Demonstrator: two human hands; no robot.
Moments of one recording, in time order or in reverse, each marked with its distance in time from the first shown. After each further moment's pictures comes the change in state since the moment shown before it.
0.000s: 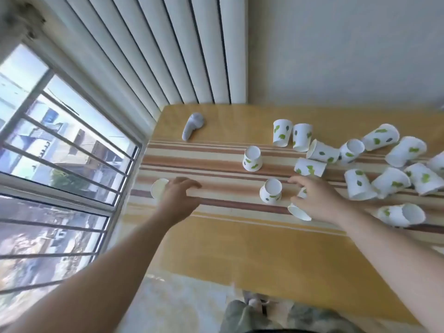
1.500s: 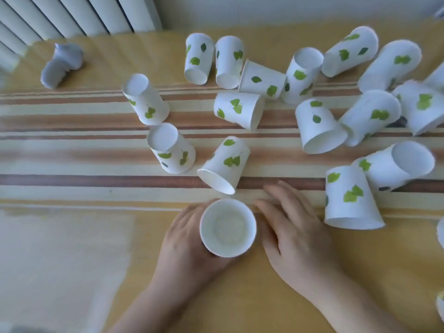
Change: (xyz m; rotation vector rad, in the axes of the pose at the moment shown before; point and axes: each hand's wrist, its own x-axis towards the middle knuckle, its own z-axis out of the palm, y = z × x) left_hand -0.057 0.115 0.326 -0.099 0.281 0.588; right_hand -0.030 0.226 0.147 -0.174 0.540 -0.430
